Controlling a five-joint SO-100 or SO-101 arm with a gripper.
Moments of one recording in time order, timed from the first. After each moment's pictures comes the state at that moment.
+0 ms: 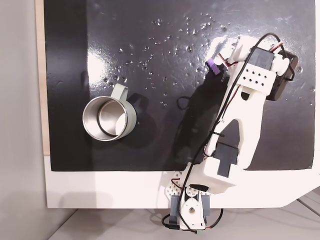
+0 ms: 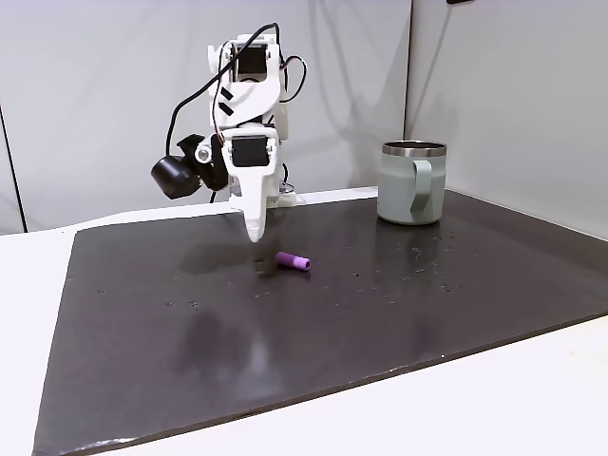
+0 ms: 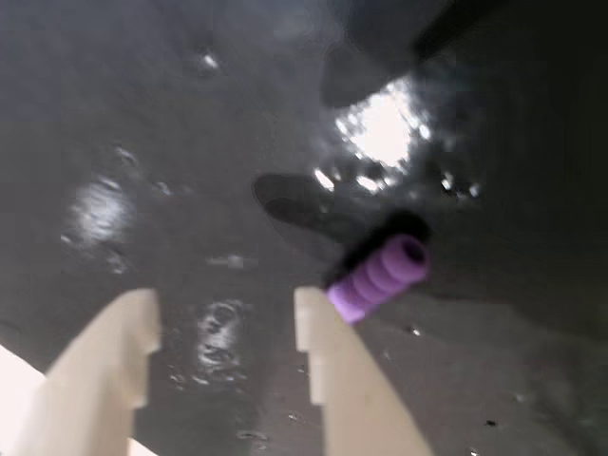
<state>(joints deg) 18.0 70.5 68.0 72.4 3.2</state>
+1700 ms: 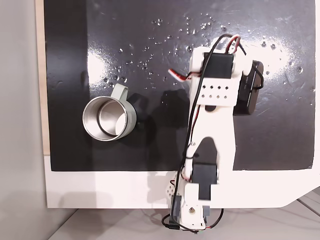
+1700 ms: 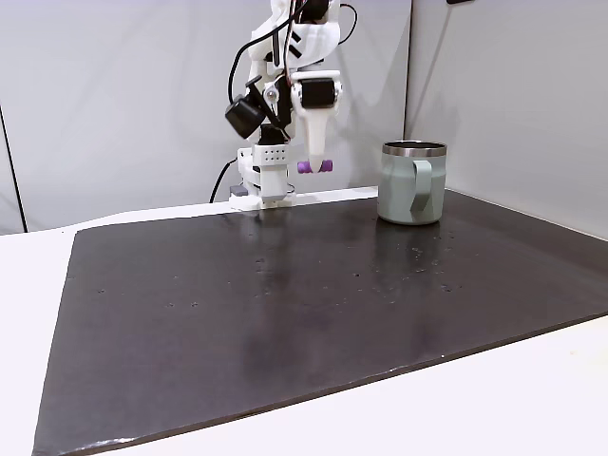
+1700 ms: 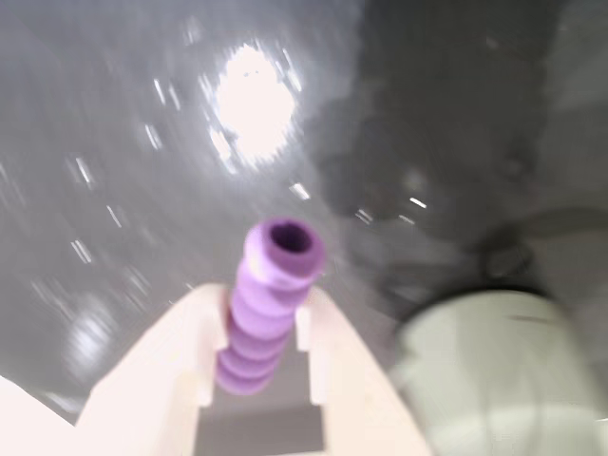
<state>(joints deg) 2.1 87.0 65.9 101.4 7.5</state>
